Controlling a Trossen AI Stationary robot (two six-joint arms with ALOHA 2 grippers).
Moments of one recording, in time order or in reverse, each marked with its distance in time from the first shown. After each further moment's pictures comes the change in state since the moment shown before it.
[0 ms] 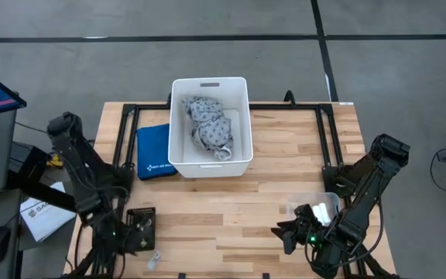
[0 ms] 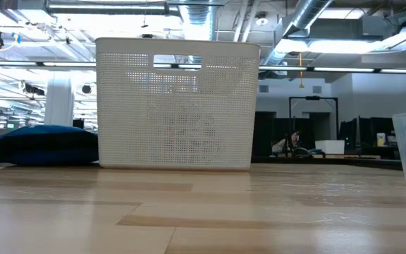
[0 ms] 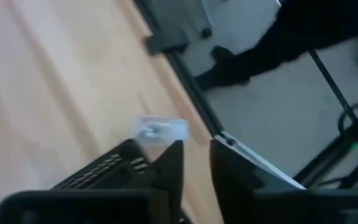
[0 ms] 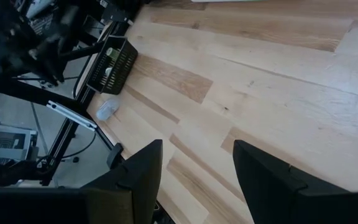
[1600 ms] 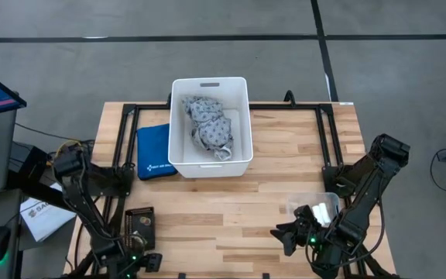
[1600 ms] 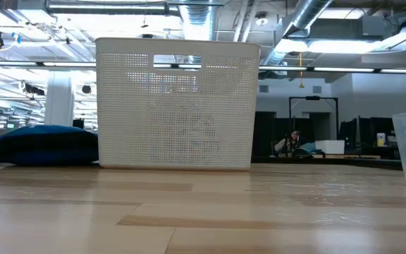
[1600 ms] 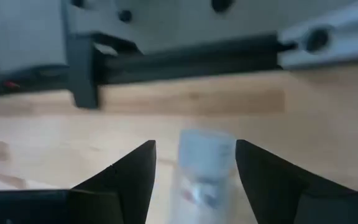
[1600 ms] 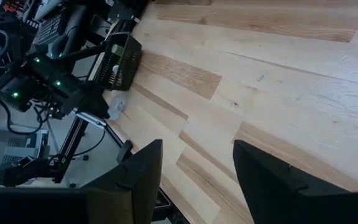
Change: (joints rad) left arm -0.090 0.526 0.096 0.180 -0.211 1.161; right arm 0.002 0.000 0.001 0.046 -0.001 -0.007
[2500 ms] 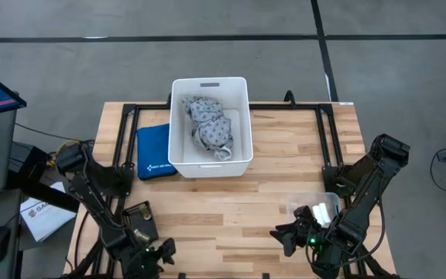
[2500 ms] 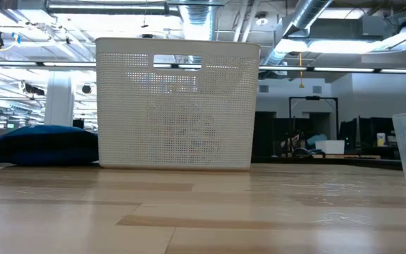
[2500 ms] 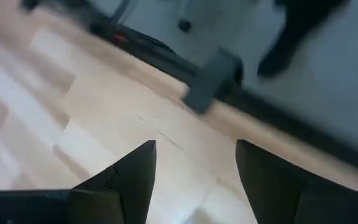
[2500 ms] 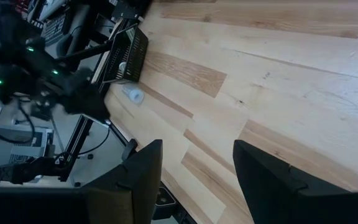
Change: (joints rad) left arm 0.153 -0.051 0.055 0.071 -0.016 -0.423; right arm 0.000 0.000 0.000 0.024 0.000 -0.008
